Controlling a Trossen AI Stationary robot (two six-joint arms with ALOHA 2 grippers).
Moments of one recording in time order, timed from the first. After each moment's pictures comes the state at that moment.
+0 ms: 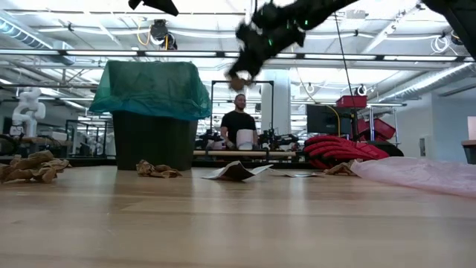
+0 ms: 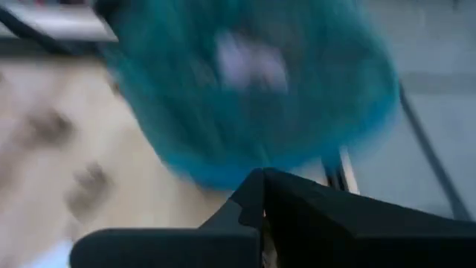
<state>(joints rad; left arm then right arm) 0.51 1.06 1.39 -0.75 -0.15 0.04 -0.54 1.92 1.76 -0.41 -0.46 -0.33</state>
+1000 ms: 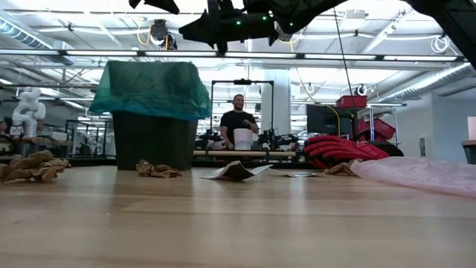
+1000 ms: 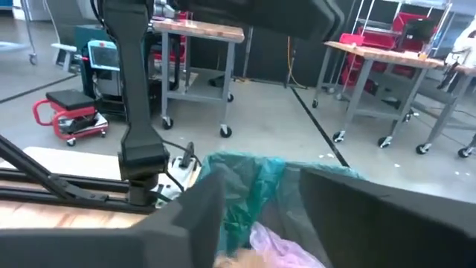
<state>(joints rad) 0.51 1.06 1.39 -0.72 -0.16 0.03 -0.38 2.02 1.76 0.18 -0.37 -0.15</state>
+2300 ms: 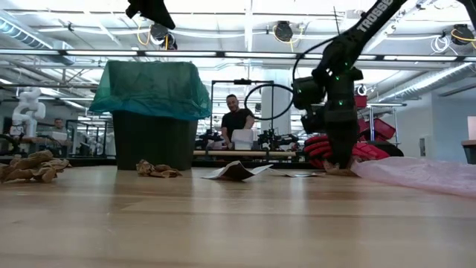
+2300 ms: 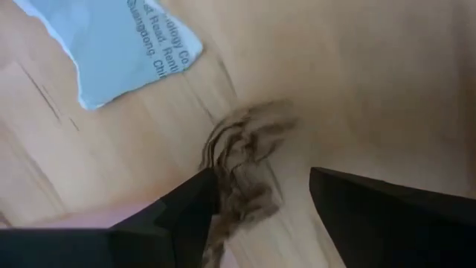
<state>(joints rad) 0.51 1.06 1.33 -0.77 -0.20 0.03 -0.58 1.77 1.03 -0.83 -0.19 -0.14</state>
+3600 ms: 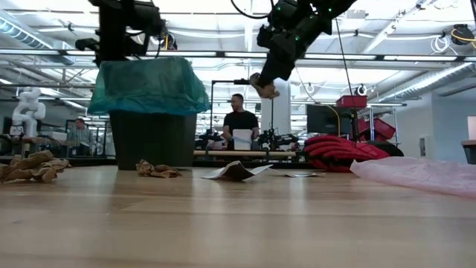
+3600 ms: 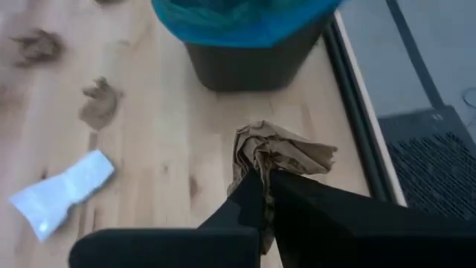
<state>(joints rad) 0.77 1.28 1.16 -1.14 -0.65 -0.44 -0.52 1.70 1.52 -0.63 -0.28 -0.31</state>
